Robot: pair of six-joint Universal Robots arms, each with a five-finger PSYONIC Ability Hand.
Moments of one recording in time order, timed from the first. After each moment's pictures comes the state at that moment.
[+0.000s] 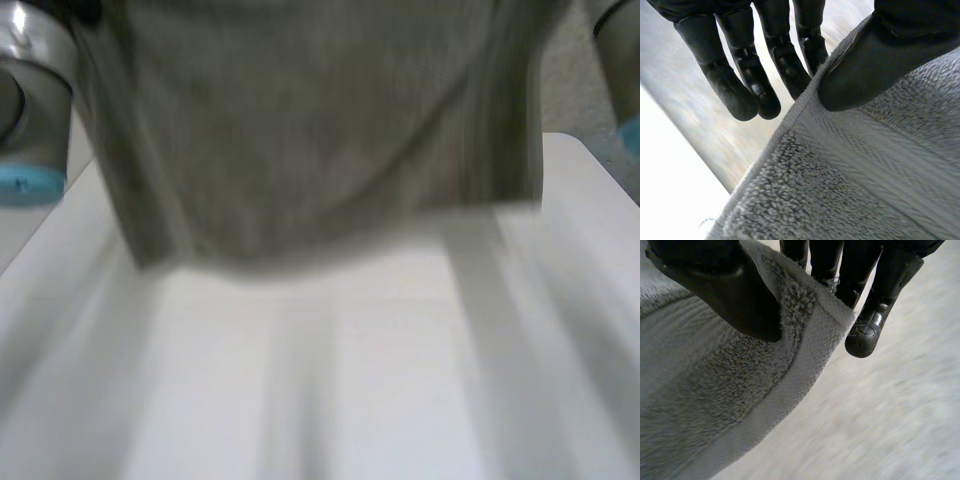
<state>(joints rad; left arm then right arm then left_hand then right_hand) 4.42 -1.95 -1.01 3.52 -1.60 3.64 1.92 -1.14 0.70 -0.11 1.54 2.55 1.44 1.51 1.54 1.52 1.47 1.32 1.33 1.33 1.34 1.16</state>
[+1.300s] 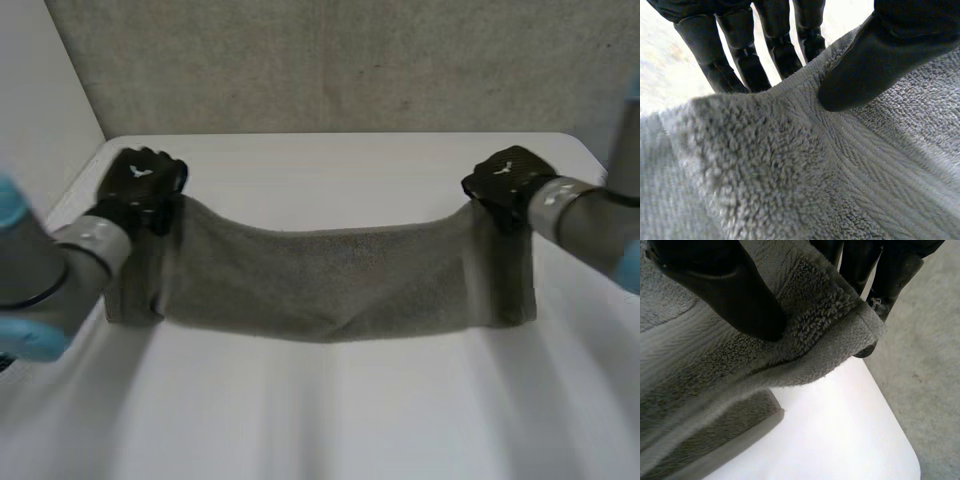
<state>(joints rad) 4.52 -2.05 -1.55 3.57 -1.29 3.55 1.84 -0.97 1.04 0.30 1.38 2.36 1.44 1.51 1.55 1.52 1.47 1.32 1.33 1.33 1.34 1.17</state>
